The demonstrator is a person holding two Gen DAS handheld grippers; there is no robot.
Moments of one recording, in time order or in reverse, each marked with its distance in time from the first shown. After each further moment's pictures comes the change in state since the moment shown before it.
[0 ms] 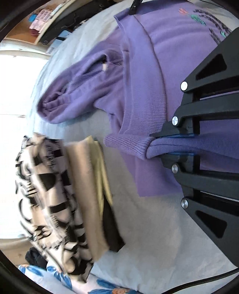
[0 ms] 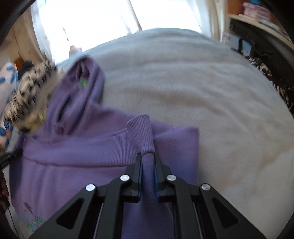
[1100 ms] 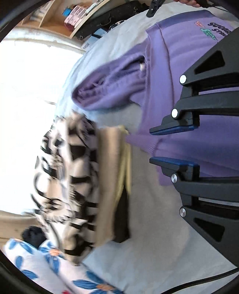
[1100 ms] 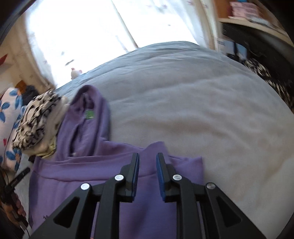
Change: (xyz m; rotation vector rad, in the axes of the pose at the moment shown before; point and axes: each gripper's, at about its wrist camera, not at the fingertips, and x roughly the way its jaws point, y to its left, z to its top) left arm -0.009 0.020 0.006 -0.137 -0.205 -0.022; right arm -0.001 0.011 0.029 0.066 -0.088 0.049
